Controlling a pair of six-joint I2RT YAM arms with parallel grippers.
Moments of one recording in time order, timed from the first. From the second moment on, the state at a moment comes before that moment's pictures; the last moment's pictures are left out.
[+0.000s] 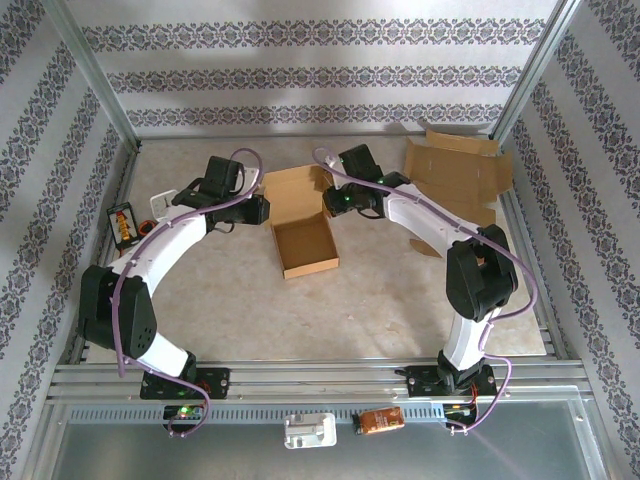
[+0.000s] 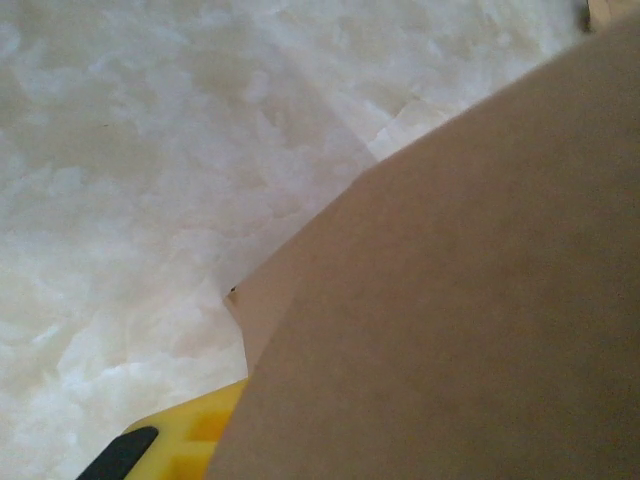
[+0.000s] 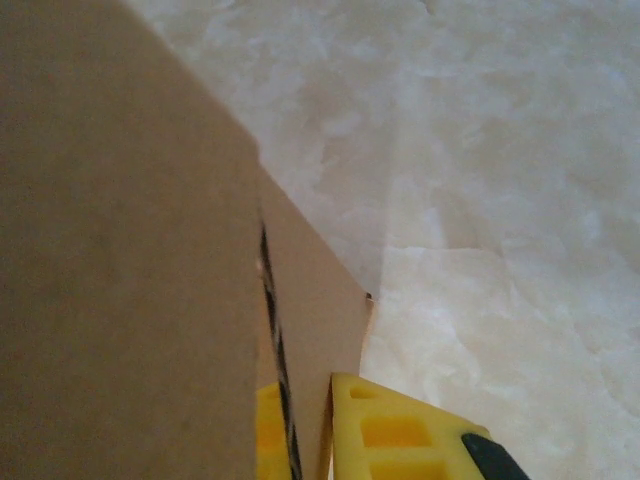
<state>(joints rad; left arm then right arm) -0.27 1.53 1.21 -0.55 0.27 -0.20 0.52 1.81 1.46 -0.50 -0.16 0.13</state>
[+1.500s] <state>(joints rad) -0.48 1.22 0.51 -0.07 0.17 -0.59 0.87 1.60 0.76 0.02 0.31 0.50</state>
